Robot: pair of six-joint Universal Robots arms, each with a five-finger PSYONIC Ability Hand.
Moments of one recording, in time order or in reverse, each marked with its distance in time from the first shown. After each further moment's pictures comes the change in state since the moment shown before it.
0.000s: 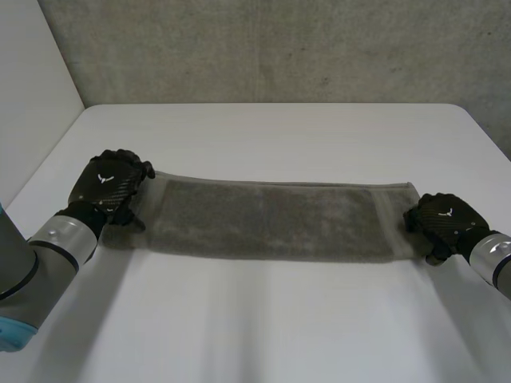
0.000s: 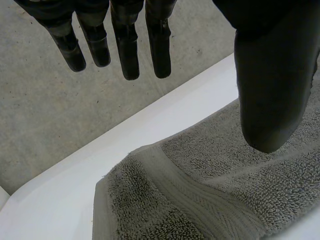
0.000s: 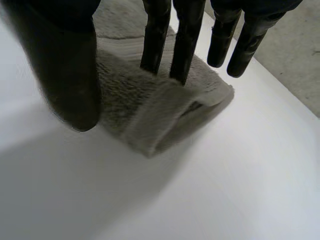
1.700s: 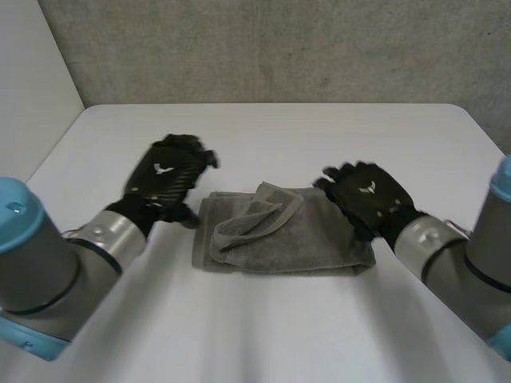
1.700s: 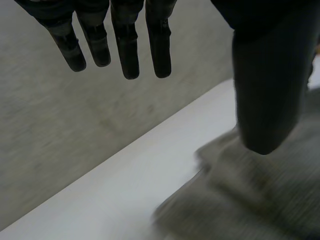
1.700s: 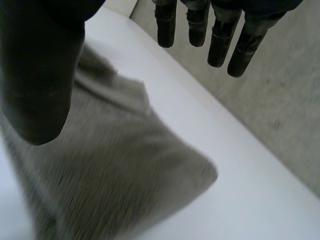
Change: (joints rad) left arm -0.249 0.030 0.087 -0.025 -0.004 -0.084; right arm 0.435 -0.184 -0.066 0.055 0.162 0.237; left_hand -0.006 -0.011 0.000 0.000 -0.007; right_hand -0.518 -0.487 0.000 0.000 -0.508
